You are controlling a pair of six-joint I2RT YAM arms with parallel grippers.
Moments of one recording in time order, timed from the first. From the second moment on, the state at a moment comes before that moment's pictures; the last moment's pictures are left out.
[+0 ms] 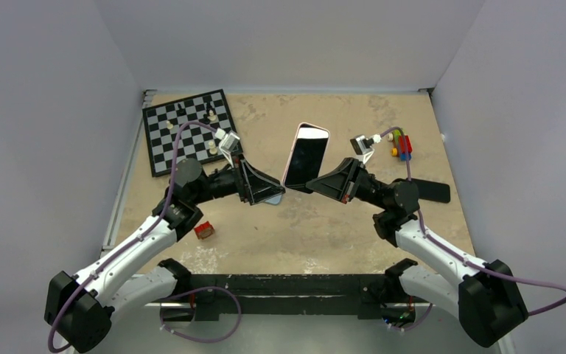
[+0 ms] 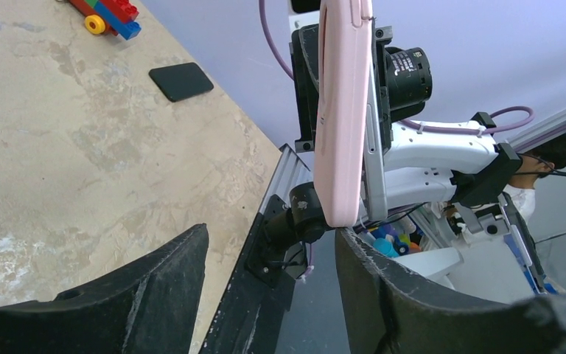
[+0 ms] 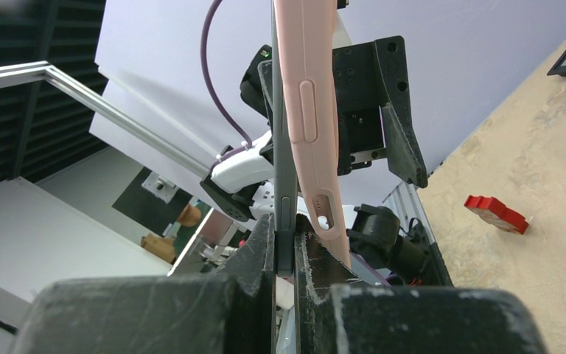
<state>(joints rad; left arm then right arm) -0.58 0.94 0.66 0.33 0.67 -0.84 0.49 1.00 0.43 1.09 -0.75 1.45</state>
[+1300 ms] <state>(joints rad) -0.58 0.94 0.70 0.32 0.65 -0.83 0.49 1.02 0.43 1.10 -0.75 1.45</state>
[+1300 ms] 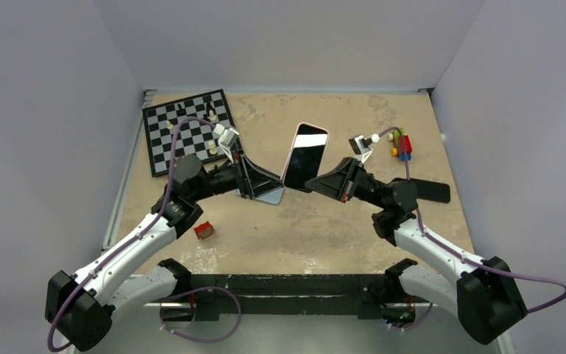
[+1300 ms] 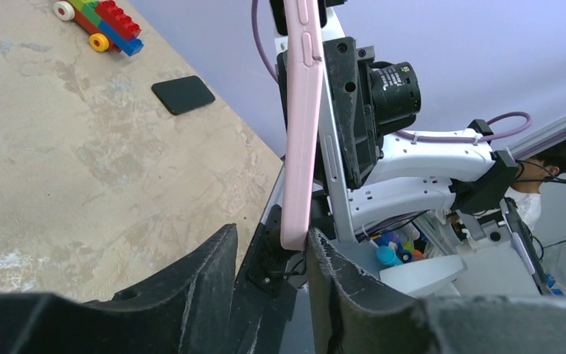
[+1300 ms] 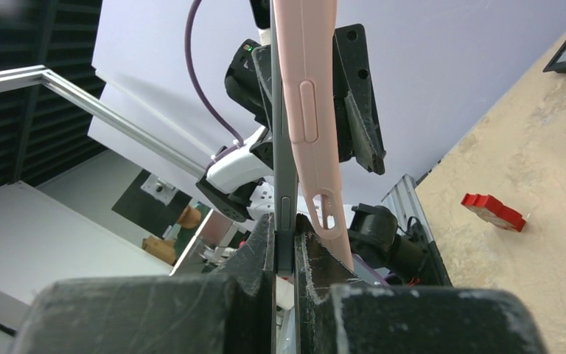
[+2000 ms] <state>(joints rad) -0.58 1.13 0.87 0.24 0.63 -0.83 0.53 0.99 0.43 0.94 -0.69 1.36</state>
